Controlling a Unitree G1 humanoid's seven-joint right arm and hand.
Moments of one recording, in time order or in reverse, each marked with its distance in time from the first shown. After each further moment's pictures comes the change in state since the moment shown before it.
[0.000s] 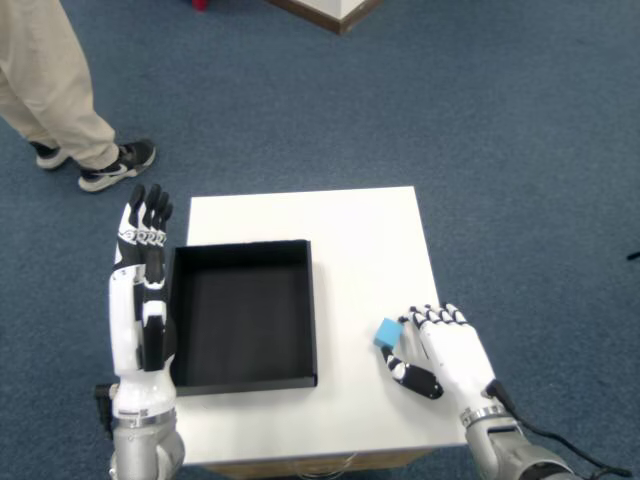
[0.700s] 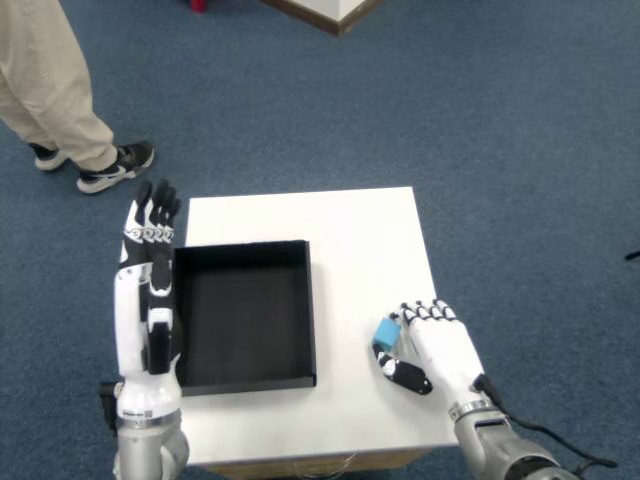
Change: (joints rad) arm -0.021 0.036 0.010 -0.004 -0.028 0.055 0.033
